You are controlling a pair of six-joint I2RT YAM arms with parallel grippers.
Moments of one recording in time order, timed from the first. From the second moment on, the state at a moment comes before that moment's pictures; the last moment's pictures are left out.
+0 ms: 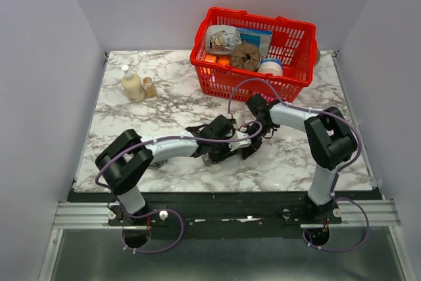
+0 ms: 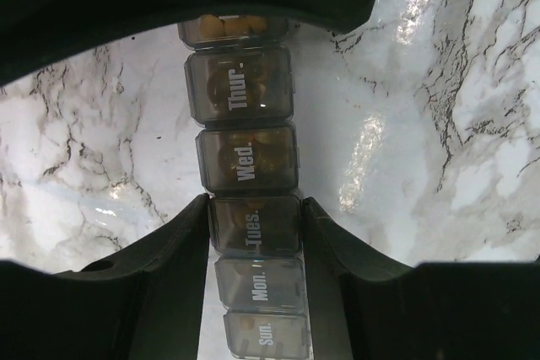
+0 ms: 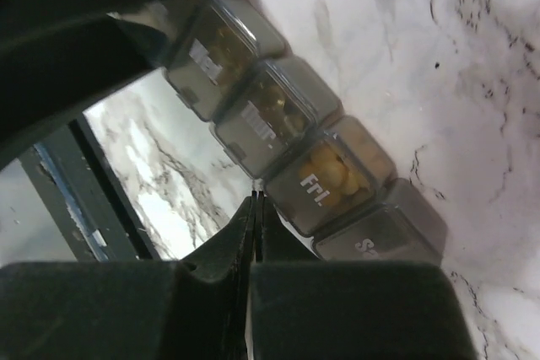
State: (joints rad) left arm -0.91 1.67 0.95 -0.27 0.17 0.34; right arm 0.49 1.86 1.13 -0.74 -0.68 -0.46
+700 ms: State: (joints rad) left arm -0.94 1.62 0.90 -0.21 0.11 0.32; right arm 0.44 1.59 1.08 -0.80 -0.69 -0.60
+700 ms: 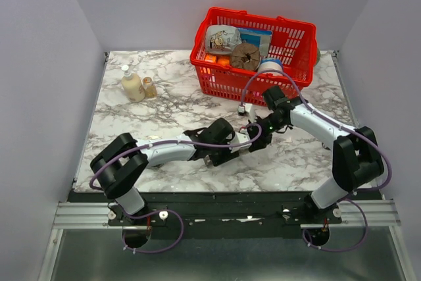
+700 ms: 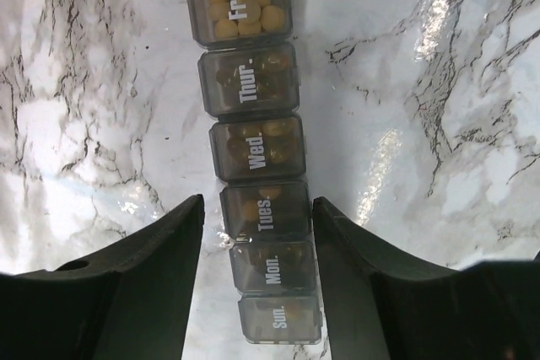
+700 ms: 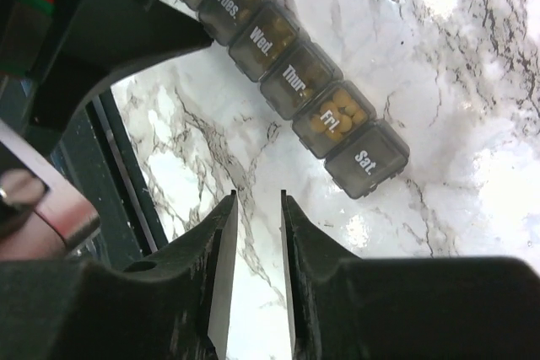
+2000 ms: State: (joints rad) left arm -0.48 0.74 0.96 -0.31 0.14 -0.07; right arm 0.02 0.73 1.19 -0.57 -0.08 -0.11
